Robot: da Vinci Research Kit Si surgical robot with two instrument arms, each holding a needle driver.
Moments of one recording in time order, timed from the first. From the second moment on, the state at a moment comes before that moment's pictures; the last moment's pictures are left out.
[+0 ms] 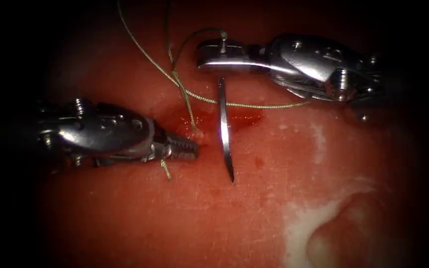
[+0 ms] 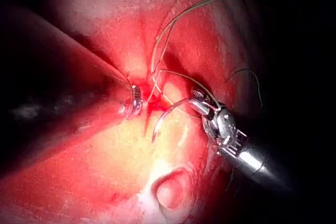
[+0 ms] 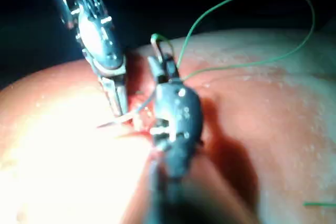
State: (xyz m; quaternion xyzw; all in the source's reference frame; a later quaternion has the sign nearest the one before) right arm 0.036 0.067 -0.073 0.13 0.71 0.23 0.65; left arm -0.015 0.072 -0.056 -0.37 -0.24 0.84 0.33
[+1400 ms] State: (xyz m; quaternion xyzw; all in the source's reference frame) right arm 0.040 0.067 -0.070 0.00 0.74 0.11 0.66; left arm -0.016 0.074 -0.053 -0.31 -0.35 0.83 0.31
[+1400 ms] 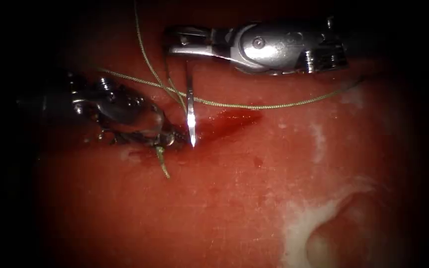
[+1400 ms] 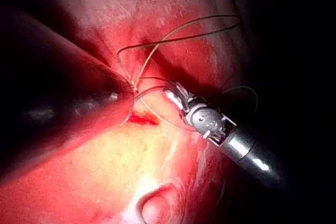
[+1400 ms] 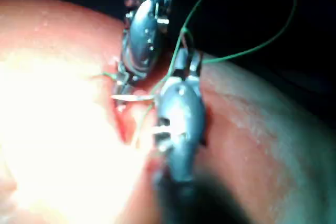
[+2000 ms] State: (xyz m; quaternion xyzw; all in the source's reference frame) right arm 0.040 0.066 -0.068 -0.03 0.73 0.06 0.68; left arm -0.015 0.074 -0.055 -0.32 -0.35 0.83 0.31
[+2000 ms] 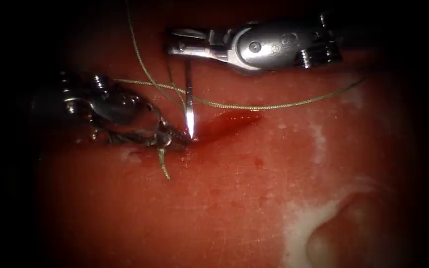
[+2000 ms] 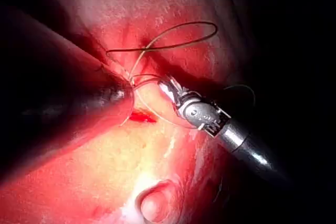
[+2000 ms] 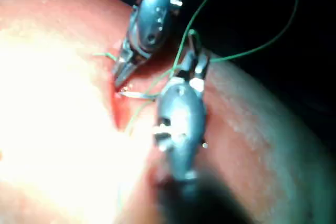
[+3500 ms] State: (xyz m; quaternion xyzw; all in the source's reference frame) right arm 0.040 0.065 -0.068 0.10 0.72 0.04 0.69; left arm -0.018 0.068 -0.058 -0.32 -0.36 0.84 0.26
